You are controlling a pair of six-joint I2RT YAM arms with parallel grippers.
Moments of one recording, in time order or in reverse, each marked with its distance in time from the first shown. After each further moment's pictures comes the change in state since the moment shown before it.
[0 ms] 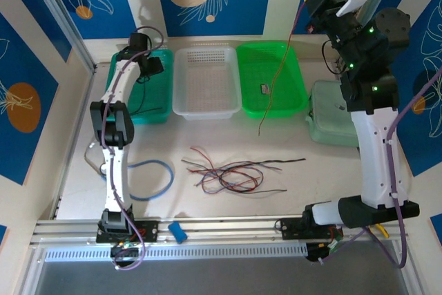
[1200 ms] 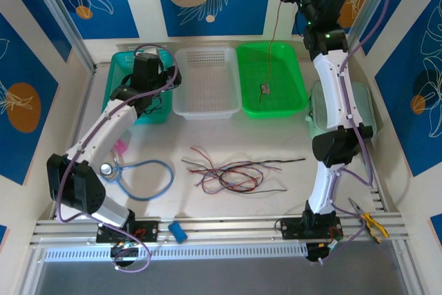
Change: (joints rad) left arm -0.269 -0.859 -0.874 0.373 -0.101 -0.090; right arm -0.009 0.612 0.446 0.029 0.183 -0.132
